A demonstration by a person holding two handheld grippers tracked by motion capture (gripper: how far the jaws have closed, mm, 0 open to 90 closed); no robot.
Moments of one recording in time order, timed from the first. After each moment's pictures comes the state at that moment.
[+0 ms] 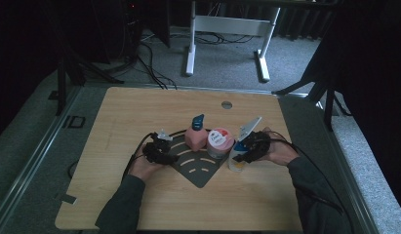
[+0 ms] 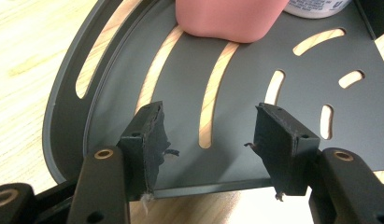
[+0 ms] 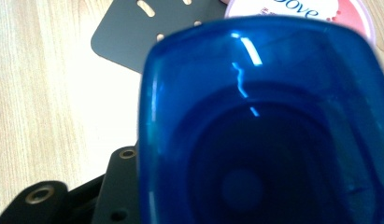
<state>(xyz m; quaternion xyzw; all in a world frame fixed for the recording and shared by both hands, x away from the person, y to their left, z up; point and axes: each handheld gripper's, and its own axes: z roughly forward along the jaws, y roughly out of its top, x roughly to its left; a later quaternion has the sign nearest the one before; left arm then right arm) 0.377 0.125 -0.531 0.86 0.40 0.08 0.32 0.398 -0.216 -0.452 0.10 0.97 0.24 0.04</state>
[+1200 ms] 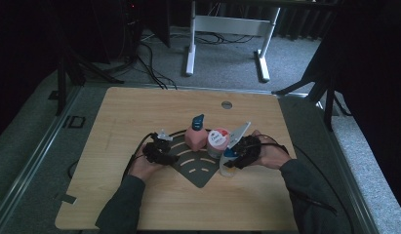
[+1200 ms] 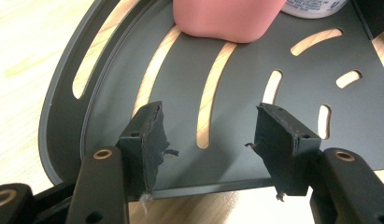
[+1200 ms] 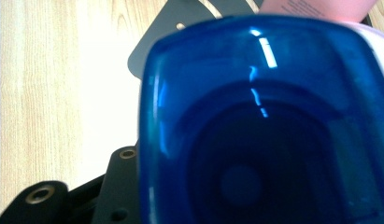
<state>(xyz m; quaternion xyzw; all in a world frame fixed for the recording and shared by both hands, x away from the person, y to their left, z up) 0.377 0.125 -0.531 0.86 0.39 0.08 0.32 0.378 -0.184 -0.447 0.05 0.97 0.24 0.03</state>
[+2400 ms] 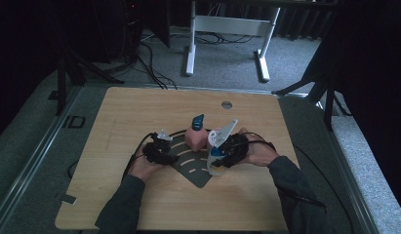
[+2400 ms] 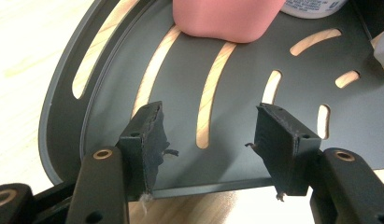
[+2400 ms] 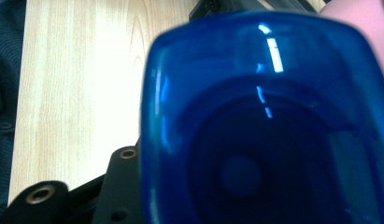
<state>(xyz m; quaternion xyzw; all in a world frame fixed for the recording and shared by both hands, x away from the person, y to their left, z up) 0.377 0.126 -0.531 0.86 0.39 0.08 0.32 0.377 -0.148 -0.440 0.02 0.97 0.26 0.02</state>
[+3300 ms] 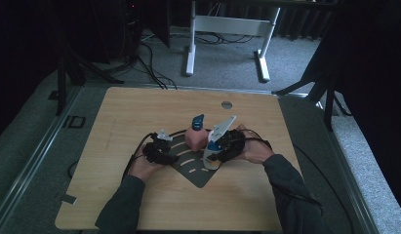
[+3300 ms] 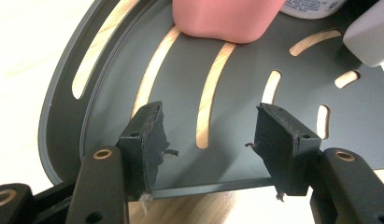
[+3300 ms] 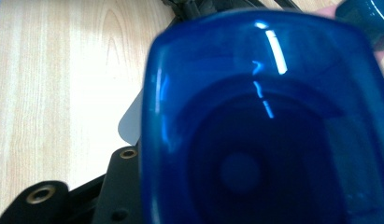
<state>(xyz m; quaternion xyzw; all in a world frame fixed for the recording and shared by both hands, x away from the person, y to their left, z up) 0.377 0.126 -0.531 0.86 0.39 0.08 0.32 0.388 -0.141 -0.440 0.05 0.96 0.28 0.05</state>
